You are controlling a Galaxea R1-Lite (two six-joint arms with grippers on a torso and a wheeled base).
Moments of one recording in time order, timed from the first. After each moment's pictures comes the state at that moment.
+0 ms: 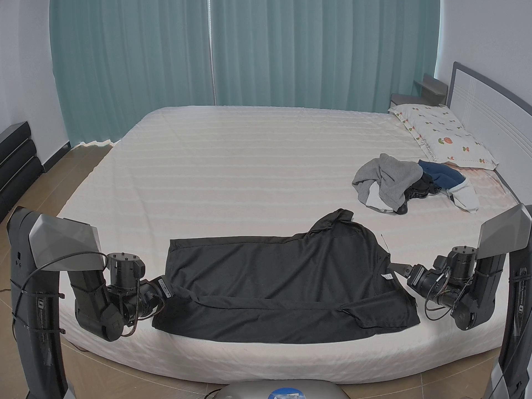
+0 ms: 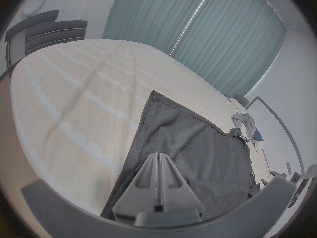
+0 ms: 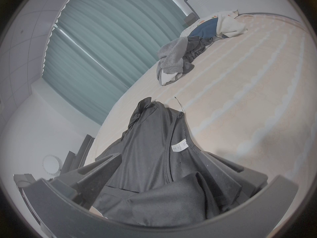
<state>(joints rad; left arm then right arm) -0.15 2.38 -0.50 -1.27 0.00 -0.59 -0.01 2.42 -0.42 -1.55 0.31 0.64</state>
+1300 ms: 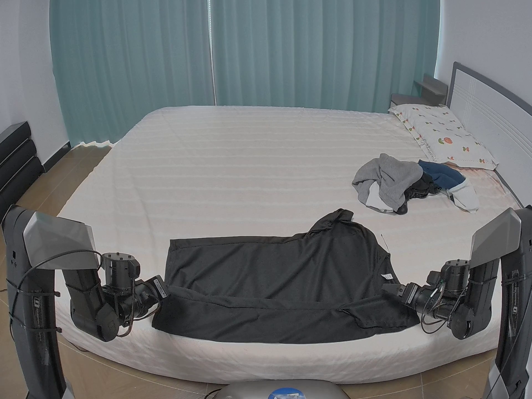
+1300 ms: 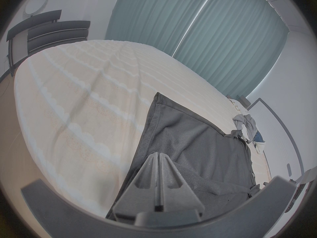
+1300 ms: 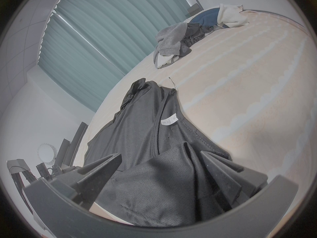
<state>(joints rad) -0.13 2.35 -0.47 -1.27 0.00 -0.59 0.02 2.48 -0.37 -1.55 0.32 0.55</state>
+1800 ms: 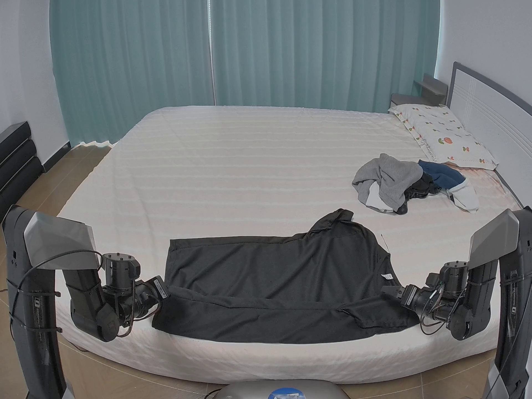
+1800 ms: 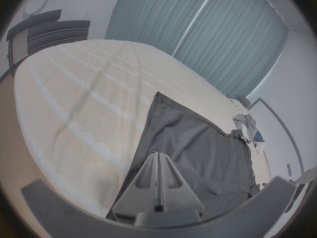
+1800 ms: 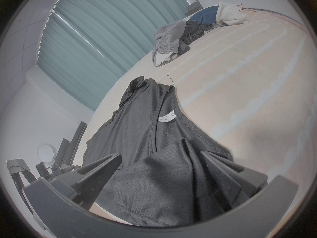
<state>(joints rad) -0.13 2.35 -0.47 -1.27 0.00 -0.59 0.02 2.50 -0.37 -1.55 0.32 0.55</state>
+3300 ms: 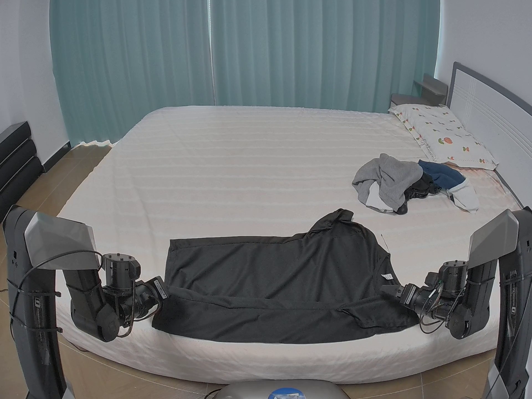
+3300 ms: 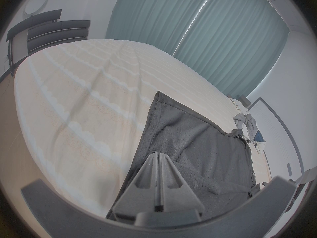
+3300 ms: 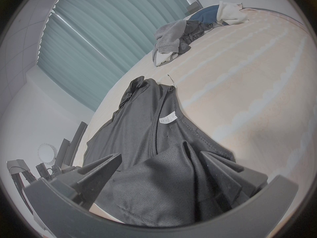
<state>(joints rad) -0.13 2.36 -0.47 -1.27 0.00 -0.59 0.02 2.50 -0.39 -1.54 0.32 0.55</state>
